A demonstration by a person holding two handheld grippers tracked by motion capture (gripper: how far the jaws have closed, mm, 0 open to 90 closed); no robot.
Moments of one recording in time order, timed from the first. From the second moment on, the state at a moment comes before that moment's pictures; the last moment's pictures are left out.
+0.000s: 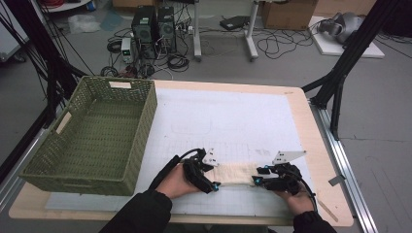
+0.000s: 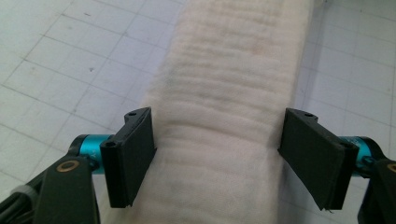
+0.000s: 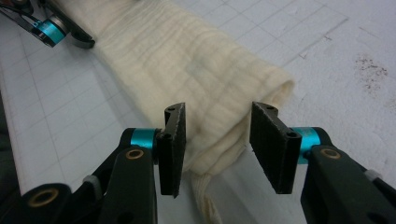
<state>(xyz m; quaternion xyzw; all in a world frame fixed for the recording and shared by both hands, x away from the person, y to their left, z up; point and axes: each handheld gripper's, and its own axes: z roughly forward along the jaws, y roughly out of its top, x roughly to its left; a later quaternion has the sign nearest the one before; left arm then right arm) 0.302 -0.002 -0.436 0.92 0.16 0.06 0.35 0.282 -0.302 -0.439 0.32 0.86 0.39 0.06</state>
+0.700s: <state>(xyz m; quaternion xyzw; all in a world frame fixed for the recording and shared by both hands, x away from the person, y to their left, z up) 0.306 -0.026 -0.433 0.93 0.14 0.05 0.33 0.282 -0.302 -0.441 0.32 0.86 0.39 0.05</state>
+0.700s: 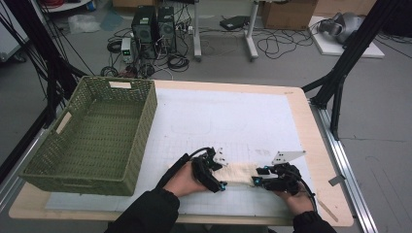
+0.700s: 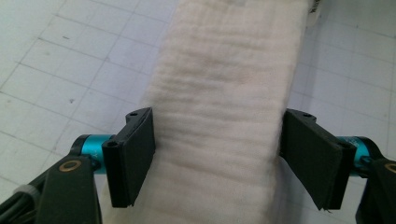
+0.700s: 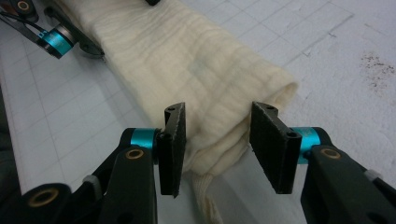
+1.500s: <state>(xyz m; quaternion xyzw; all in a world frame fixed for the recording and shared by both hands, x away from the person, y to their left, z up) 0.317 -0.027 -0.429 0.93 0.17 0.02 0.34 0.283 -0.302 -0.442 0.33 0.86 0.39 0.04</state>
